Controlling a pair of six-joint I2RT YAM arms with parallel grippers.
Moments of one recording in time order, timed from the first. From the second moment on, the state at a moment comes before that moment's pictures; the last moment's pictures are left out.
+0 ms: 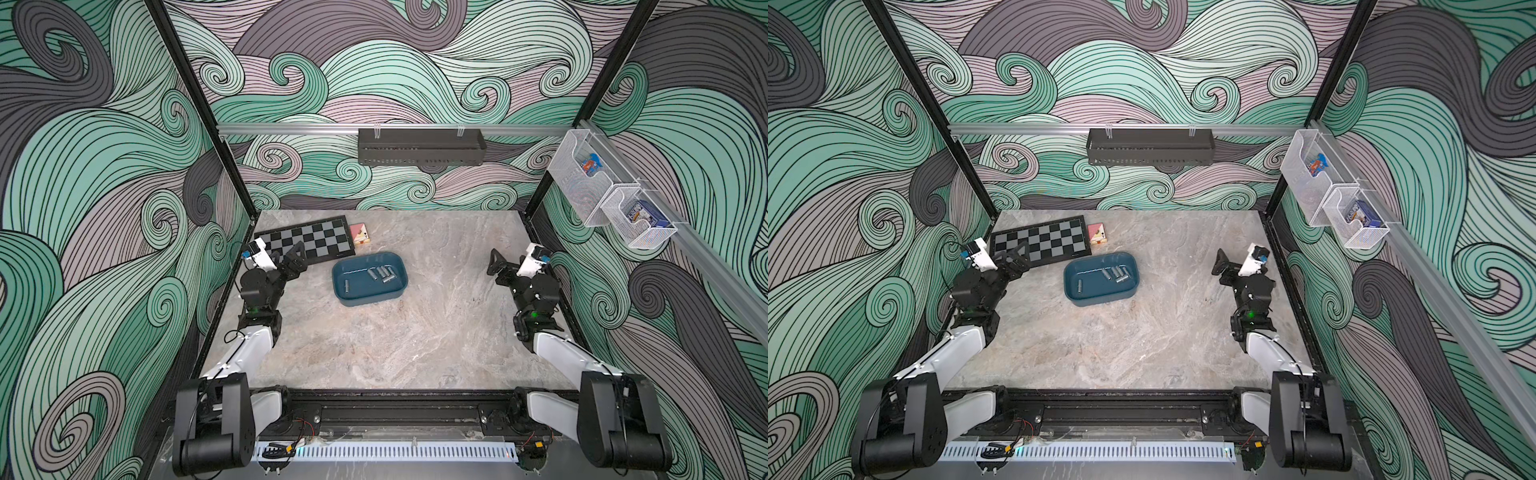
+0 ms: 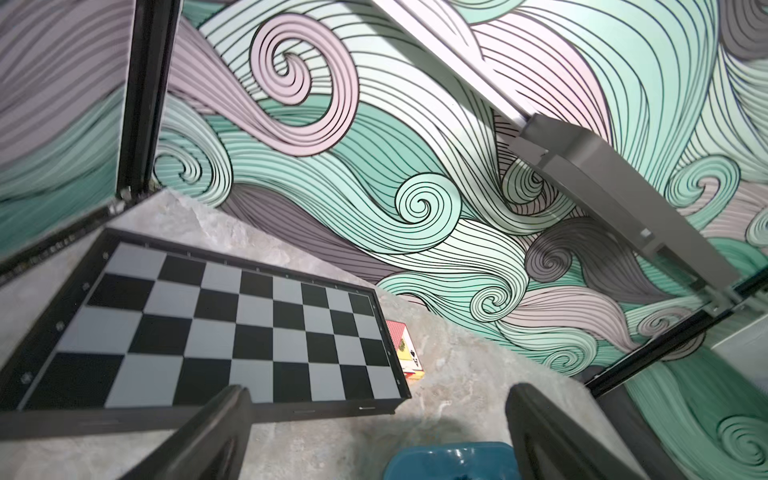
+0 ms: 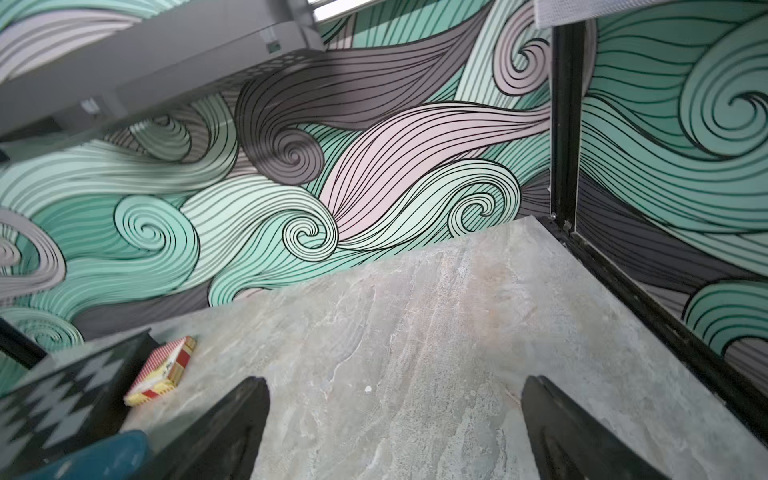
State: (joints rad) left arm 0.13 1.16 0.45 0.66 0.21 -0.61; right arm -0.08 1.16 0.40 0.66 -0.04 0.35
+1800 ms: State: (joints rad) left arm -0.16 1.88 1.43 -0.93 0.21 -0.46; right arm 0.53 1.50 1.31 -0.71 -0.20 0.17
